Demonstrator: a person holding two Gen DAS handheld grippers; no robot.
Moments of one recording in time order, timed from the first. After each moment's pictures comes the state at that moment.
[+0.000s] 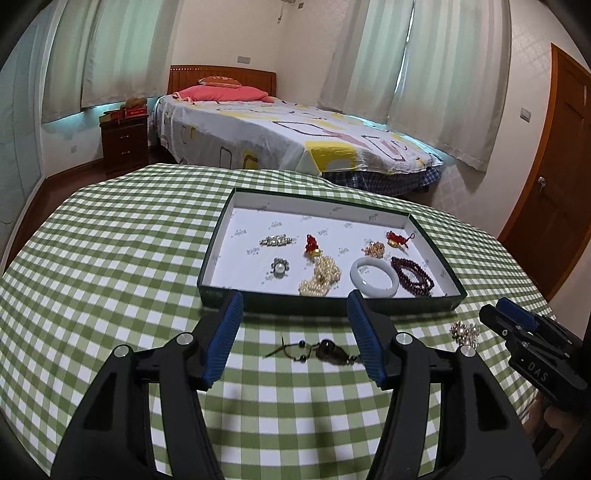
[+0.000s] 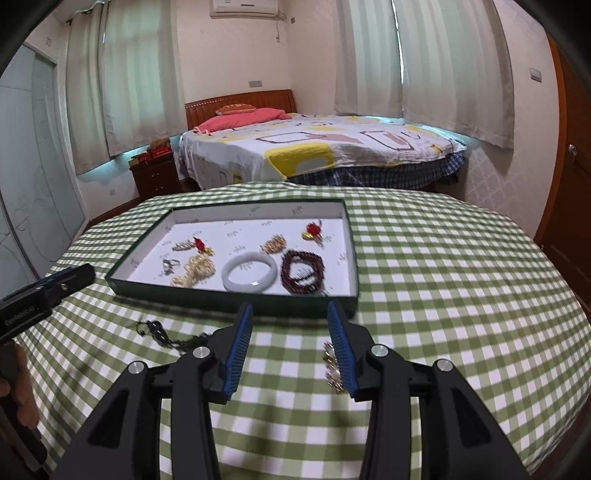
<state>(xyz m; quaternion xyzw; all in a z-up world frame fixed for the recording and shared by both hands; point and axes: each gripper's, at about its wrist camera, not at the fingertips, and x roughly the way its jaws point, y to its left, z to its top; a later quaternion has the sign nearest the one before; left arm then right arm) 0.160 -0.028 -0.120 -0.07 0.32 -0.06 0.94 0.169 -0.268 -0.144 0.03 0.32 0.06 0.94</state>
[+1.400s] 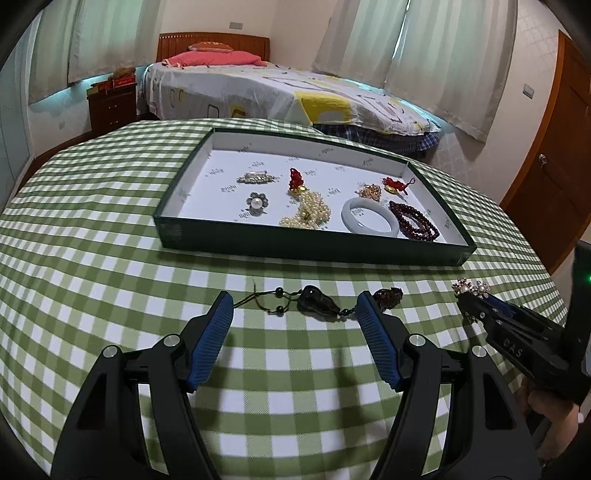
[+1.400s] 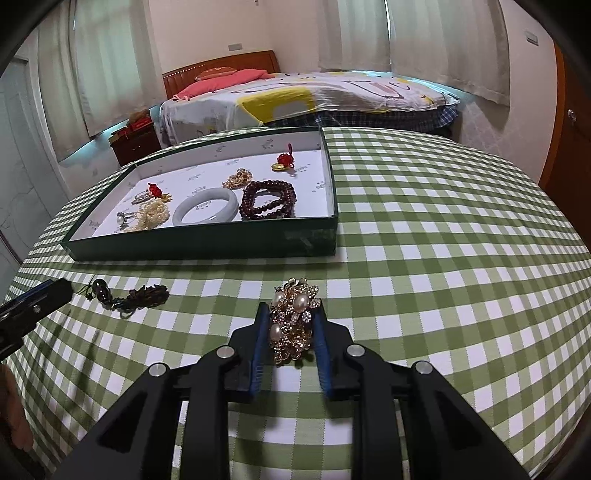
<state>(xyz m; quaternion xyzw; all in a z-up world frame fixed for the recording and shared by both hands) 0.174 -0.054 -0.171 -0.07 0.39 -0.08 0.92 0.190 -0.286 -0.203 0.05 0.40 0.04 0.92</state>
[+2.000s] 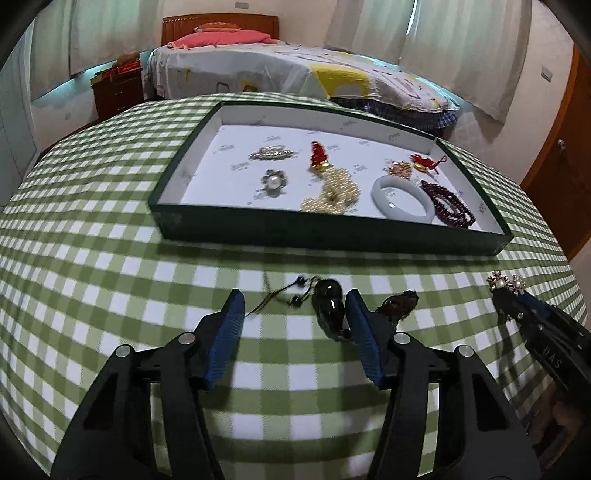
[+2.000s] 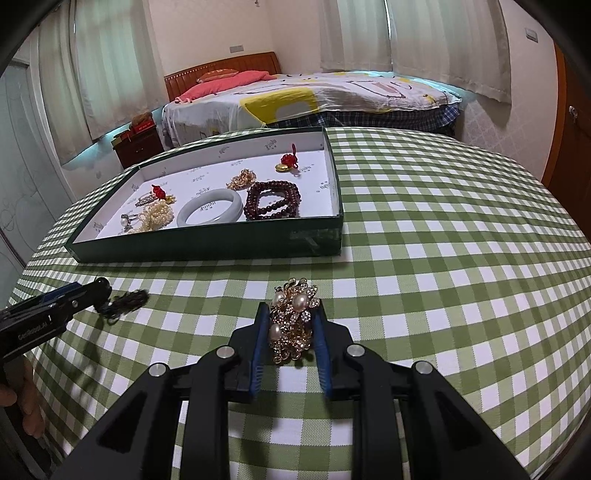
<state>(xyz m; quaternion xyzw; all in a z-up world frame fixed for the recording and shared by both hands) 0.197 -0.049 -0.190 -0.05 0.43 -0.05 0.90 0.192 -0.284 -0.203 0.06 0.40 0.05 0.92</state>
